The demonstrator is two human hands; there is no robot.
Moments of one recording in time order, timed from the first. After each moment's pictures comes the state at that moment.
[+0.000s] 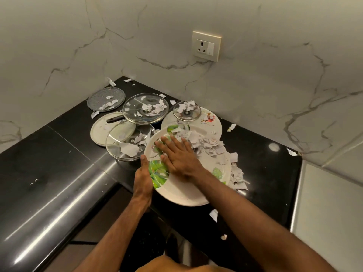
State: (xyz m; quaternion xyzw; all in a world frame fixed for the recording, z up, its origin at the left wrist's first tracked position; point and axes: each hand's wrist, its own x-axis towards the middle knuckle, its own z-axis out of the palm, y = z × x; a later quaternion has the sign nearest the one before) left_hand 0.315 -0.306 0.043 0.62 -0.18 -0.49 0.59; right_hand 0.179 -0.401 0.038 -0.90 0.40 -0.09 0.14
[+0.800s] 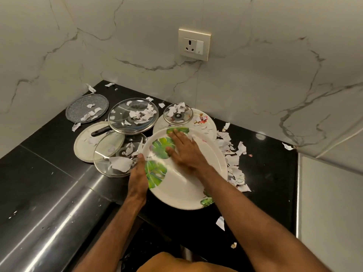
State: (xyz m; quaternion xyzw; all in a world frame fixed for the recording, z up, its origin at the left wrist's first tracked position) left_hand 0.352 -0.365 0.039 0.64 -0.27 -0.50 0.52; right_hand 0.175 -0.463 0.022 -0.80 0.52 -0.15 0.26
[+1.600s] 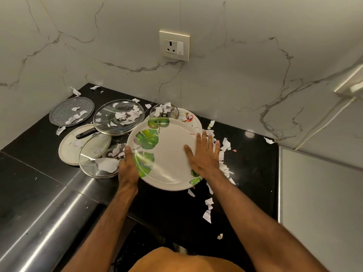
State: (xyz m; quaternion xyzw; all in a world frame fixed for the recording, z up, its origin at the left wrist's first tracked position) left_hand 0.334 -0.382 0.052 0.67 -0.27 -0.45 0.53; right_hand 0.089 -0.438 0.007 -0.70 0.69 -0.09 0.17
